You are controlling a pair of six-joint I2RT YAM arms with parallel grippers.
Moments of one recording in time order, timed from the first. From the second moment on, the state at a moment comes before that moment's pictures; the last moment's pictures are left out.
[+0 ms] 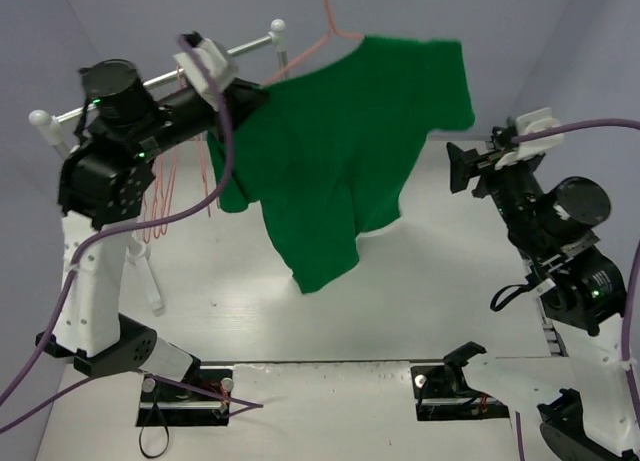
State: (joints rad) left arm -0.43 1.47 2.30 -0.79 0.53 0.31; right arm 0.48 0.92 1.54 -0.50 0.20 -0.26
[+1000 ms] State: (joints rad) left arm -0.43 1.20 2.03 -1.17 0.00 -0.04; right arm 0.48 0.97 1.38 -0.50 0.29 -0.13
